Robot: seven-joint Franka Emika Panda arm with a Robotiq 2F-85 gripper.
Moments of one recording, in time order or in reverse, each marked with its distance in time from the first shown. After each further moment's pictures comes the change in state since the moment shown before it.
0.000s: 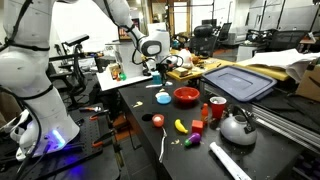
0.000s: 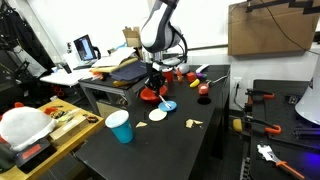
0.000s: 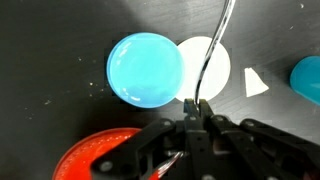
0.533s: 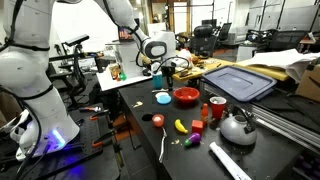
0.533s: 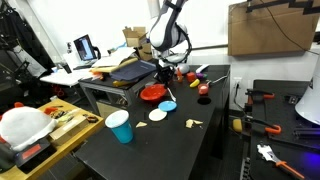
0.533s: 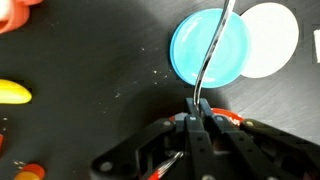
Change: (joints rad) arm -0.001 -0.002 -0.120 -0.013 -0.061 0.001 0.127
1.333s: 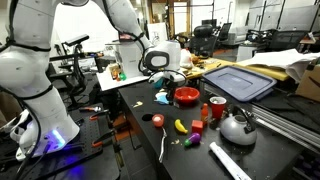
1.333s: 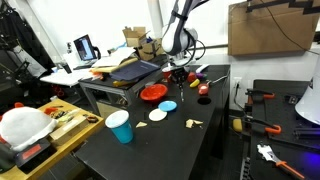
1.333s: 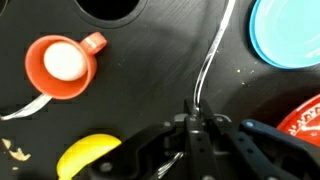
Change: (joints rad) arm -0.021 0.040 -0.118 -0.063 0.048 0.003 0.234
